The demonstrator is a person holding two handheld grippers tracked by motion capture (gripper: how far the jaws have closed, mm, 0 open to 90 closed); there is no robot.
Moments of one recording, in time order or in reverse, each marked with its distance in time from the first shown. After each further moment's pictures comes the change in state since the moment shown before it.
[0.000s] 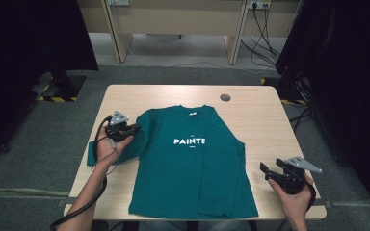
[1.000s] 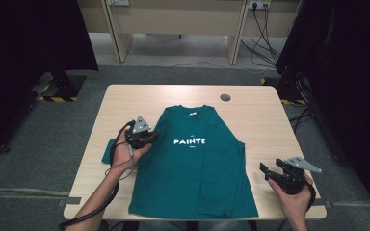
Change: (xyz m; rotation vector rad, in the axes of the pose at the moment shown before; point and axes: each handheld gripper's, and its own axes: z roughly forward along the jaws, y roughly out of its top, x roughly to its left) left arm -0.053 0.012 0.014 0.020 -0.094 0.139; right arm 0.001 0.000 0.000 0.002 0.000 -0.008
